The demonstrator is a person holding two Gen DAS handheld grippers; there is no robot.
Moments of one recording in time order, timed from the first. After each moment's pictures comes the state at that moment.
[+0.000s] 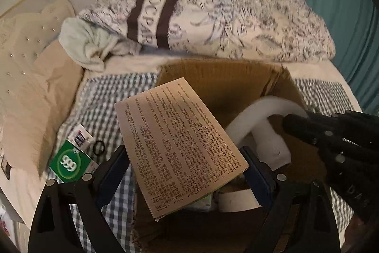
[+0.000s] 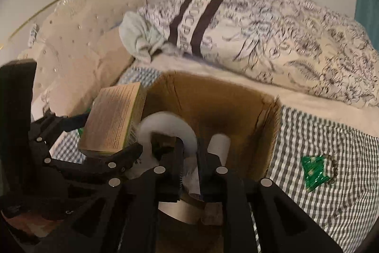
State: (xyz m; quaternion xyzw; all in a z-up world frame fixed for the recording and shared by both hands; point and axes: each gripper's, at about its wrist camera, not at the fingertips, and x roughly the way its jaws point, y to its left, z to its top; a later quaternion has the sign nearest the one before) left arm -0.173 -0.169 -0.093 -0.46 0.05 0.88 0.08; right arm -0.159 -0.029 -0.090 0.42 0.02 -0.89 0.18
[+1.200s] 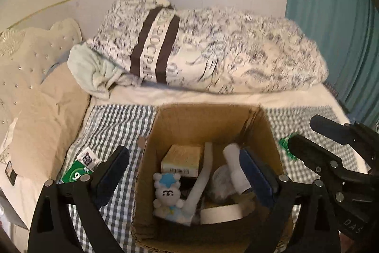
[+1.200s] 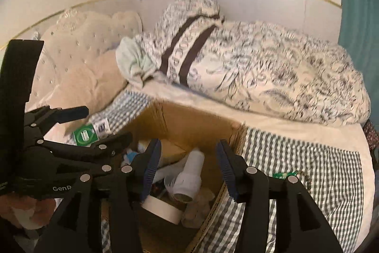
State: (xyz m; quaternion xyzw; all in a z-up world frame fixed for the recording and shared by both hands) left arm -0.149 -0.153 -0.013 -0.37 0.03 0.93 0.07; right arm -0.112 0.001 -0.022 0.31 0.03 -0.94 0.15
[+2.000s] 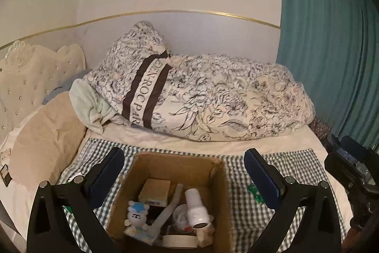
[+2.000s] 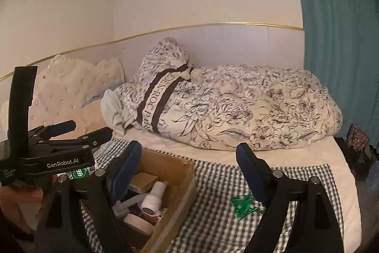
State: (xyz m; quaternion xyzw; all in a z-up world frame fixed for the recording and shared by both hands) left arm -0.114 -0.096 0.059 -0.26 -0.01 0.96 0.08; right arm -0.053 0.104 0.049 0.21 -0.01 -0.97 0.09
